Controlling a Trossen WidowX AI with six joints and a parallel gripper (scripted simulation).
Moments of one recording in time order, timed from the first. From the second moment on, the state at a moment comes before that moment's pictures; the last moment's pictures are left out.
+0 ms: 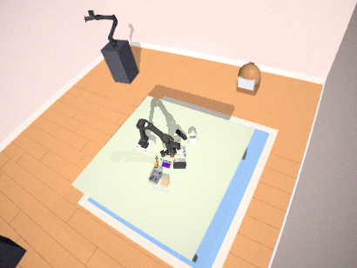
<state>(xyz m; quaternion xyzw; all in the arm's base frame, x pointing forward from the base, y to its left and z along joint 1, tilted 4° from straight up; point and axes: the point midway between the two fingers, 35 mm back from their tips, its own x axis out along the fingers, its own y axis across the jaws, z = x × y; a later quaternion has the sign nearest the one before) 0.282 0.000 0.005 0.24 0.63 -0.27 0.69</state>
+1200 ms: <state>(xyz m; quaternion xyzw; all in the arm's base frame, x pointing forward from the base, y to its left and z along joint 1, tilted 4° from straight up) 0.279 0.001 0.038 0.24 0.63 -0.27 0.69</state>
